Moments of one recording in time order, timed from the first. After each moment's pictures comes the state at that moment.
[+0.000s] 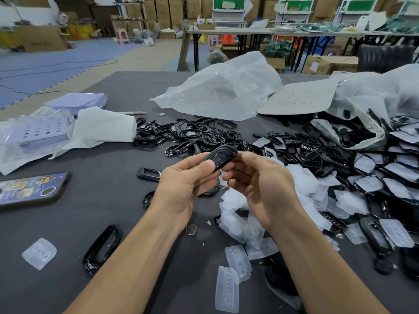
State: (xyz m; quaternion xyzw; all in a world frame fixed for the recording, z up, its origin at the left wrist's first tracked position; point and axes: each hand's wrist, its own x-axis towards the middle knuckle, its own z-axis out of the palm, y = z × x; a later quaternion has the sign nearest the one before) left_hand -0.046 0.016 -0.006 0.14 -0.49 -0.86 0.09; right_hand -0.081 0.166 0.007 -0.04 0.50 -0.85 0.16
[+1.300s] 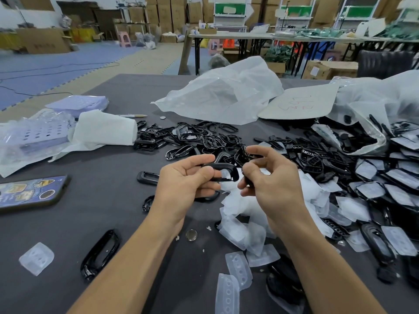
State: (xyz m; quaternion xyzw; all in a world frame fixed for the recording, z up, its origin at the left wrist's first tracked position) left_hand -0.046 0.011 -0.009 0.09 -0.62 -0.77 0.12; right_hand -0.089 0.174 -0.001 -0.07 0.70 -0.71 -0.04
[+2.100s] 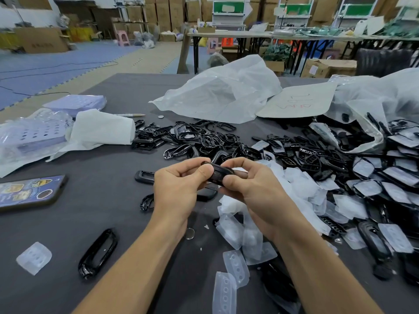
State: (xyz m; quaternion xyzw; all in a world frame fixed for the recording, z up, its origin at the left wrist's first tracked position) left_hand -0.049 0.020 -0.015 0.14 -0.61 -0.75 0.22; right_hand -0.079 0.167 0.006 -0.10 0.64 -0.74 0.16
